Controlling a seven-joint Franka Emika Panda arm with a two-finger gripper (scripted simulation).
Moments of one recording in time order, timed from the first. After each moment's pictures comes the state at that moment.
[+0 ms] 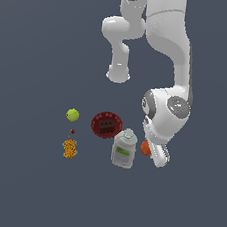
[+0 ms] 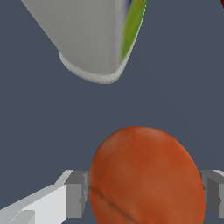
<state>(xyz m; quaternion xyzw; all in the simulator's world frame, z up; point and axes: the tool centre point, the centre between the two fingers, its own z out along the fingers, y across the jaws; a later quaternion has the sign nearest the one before) 0.037 0.182 0.057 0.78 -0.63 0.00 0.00</state>
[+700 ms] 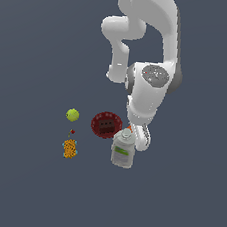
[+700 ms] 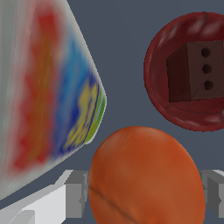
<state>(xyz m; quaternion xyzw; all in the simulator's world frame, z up) 0.015 0.093 0.135 0.78 -0.63 0.00 0.00</state>
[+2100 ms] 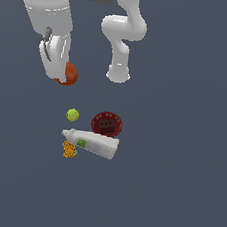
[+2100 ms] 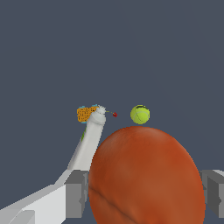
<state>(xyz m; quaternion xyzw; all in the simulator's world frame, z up) -0.038 -0.166 0.362 0.78 -0.63 0.00 0.00</state>
